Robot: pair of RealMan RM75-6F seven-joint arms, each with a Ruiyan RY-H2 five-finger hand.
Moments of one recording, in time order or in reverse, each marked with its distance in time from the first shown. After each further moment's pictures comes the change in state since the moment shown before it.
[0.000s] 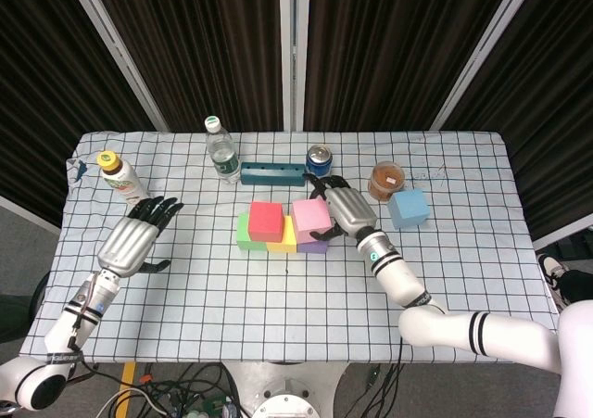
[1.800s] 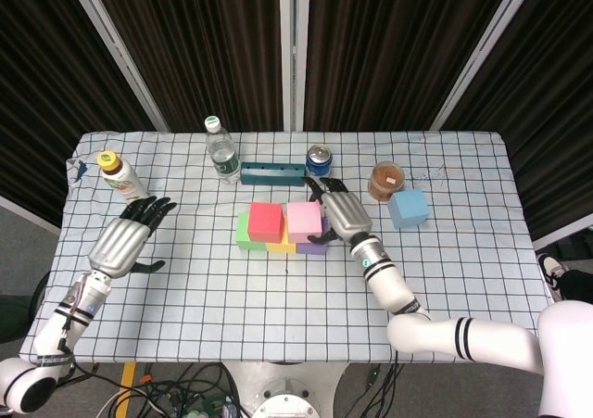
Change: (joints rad) left arm 0.053 0.028 -0.039 0.013 0.059 -0.026 -0.087; right arm -0.005 -0.079 -0.003 0.014 0.022 0.090 -0.089
